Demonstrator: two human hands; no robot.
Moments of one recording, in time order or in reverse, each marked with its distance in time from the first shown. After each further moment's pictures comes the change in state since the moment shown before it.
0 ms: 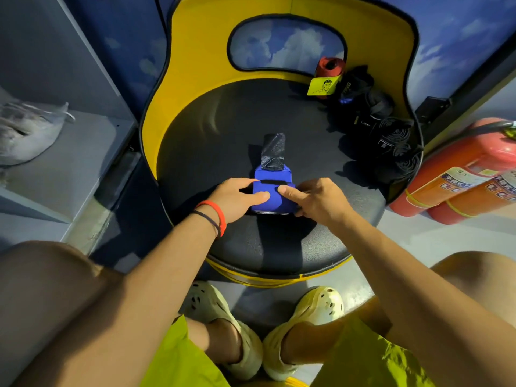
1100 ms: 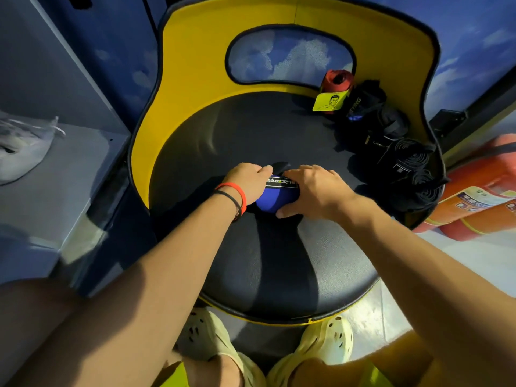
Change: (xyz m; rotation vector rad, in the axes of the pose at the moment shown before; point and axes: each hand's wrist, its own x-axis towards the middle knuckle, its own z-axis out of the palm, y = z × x) left_hand 0.098 0.044 -0.011 0.213 0.141 -0.012; right_hand 0.077 -0.042 -0.022 -0.773 -0.085 -0.334
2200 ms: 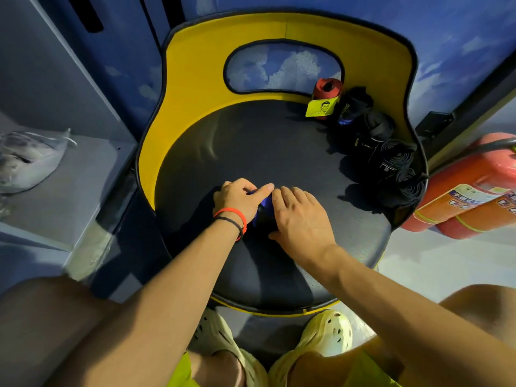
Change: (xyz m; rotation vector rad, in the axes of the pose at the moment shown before) left_hand -0.028 -0.030 0.022 -0.045 0.216 -0.054; right_hand -0.061 -0.038 0.048 -0.312 0.315 -0.107
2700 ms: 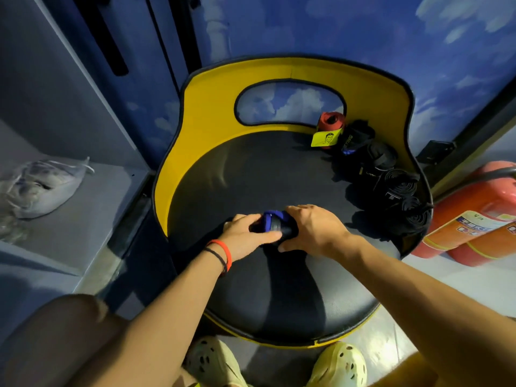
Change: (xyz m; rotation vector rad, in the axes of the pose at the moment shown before) left_hand -0.004 -0.014 -0.029 0.043 -0.328 0.041; right_hand 0.050 0.044 -0.010 0.397 -0.302 0.081
